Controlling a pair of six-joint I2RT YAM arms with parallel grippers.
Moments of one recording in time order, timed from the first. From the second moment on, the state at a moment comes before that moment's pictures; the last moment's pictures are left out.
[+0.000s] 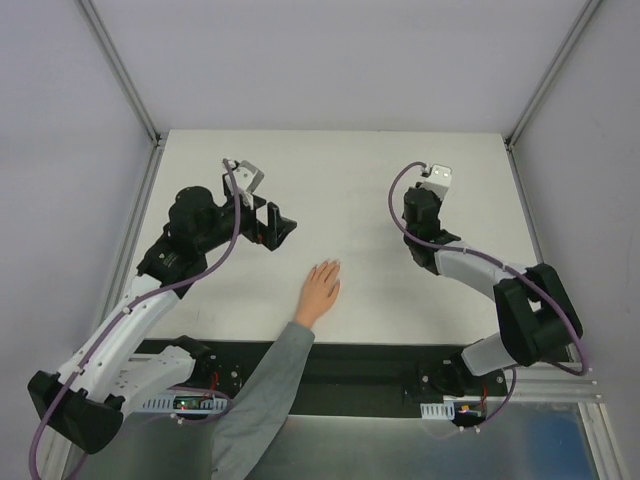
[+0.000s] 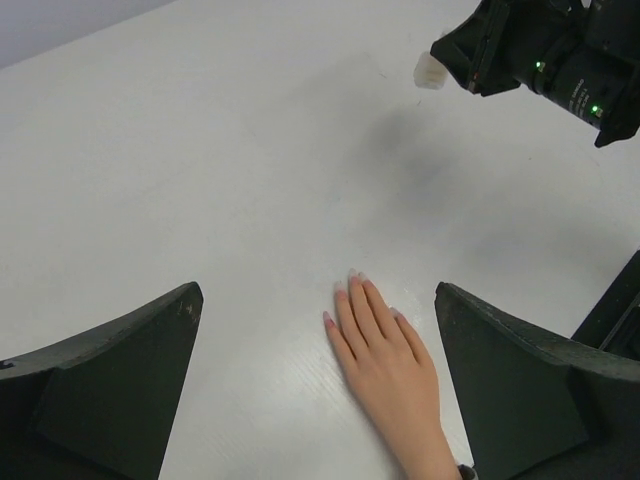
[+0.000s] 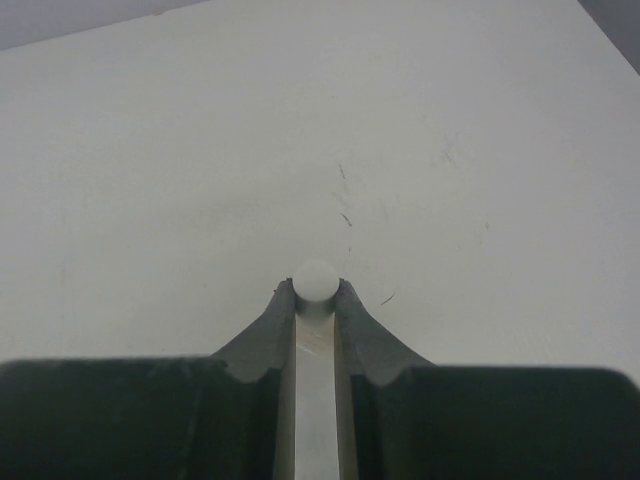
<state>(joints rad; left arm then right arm) -0.46 0.90 0.92 -0.25 0.33 -0.08 0.48 1.46 0.77 0.33 0.69 0.29</state>
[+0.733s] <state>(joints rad) -0.46 0.95 0.85 -0.19 0.30 -0.06 0.41 1.74 0.97 0.20 0.59 0.35</state>
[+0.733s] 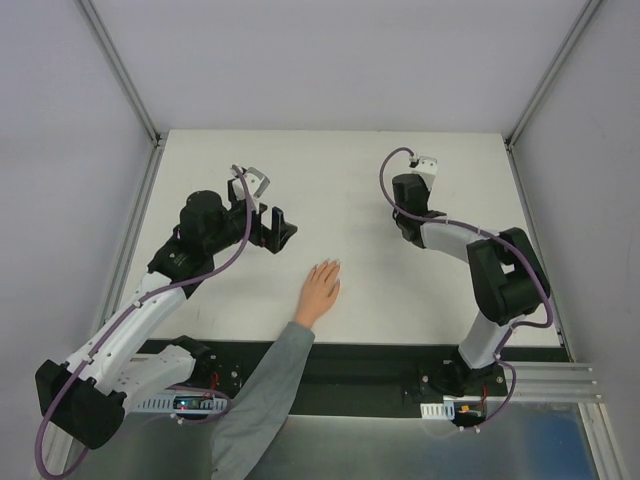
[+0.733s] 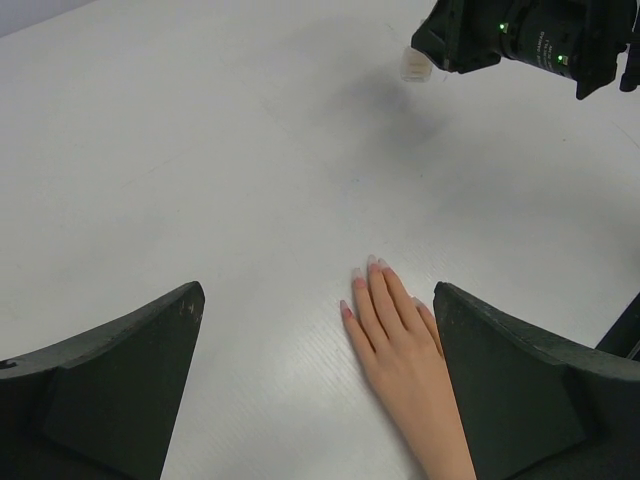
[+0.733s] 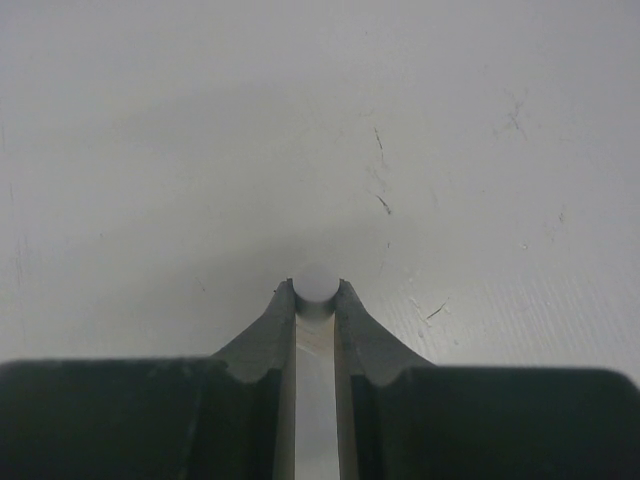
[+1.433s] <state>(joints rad) -0.46 0.89 0.80 -0.16 0.26 -0.06 0.41 1.83 1.10 0.01 0.56 0.37</state>
